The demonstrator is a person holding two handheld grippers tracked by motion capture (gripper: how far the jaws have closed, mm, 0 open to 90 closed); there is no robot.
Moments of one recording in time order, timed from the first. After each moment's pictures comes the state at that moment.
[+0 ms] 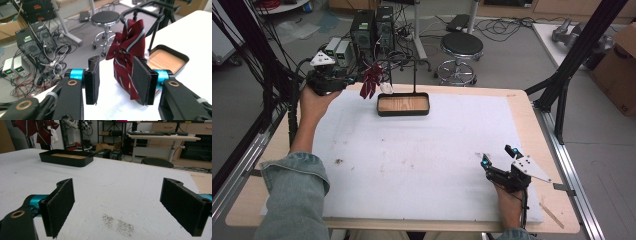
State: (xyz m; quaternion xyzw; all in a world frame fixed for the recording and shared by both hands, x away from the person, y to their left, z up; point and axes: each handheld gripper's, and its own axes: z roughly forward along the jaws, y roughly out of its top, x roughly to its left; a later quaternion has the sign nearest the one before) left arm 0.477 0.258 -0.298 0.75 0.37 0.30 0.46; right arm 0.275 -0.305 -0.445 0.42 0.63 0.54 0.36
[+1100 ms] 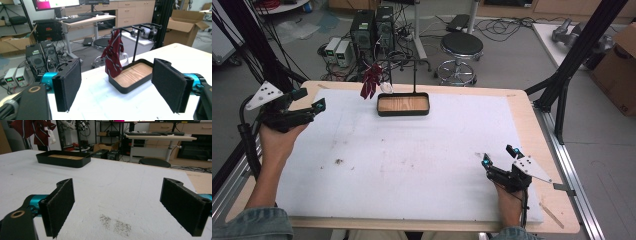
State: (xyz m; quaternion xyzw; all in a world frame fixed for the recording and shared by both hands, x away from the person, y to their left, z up) left arm 0.346 0.315 -0.307 0.66 0.38 0.33 0.56; right arm 0.274 -0.306 -0.445 0.43 0.63 0.54 0.37
